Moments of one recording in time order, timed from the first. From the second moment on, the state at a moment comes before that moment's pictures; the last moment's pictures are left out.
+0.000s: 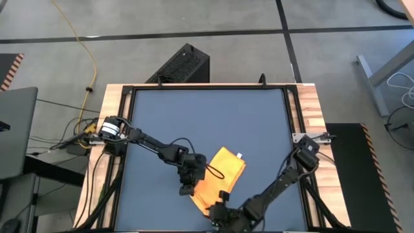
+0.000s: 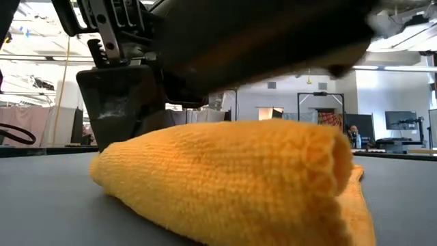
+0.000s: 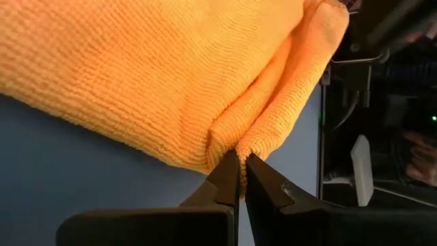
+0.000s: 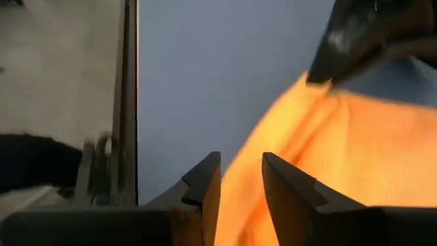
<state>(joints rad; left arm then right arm) -0.21 1.93 1.01 0.01 0.68 -0.55 0.75 2.19 1.58 -0.21 0.65 0.74</state>
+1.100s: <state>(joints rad) -0.17 1.80 1.02 -0.26 0.64 -0.32 0.65 2.30 1.59 -0.27 0.52 0.85</state>
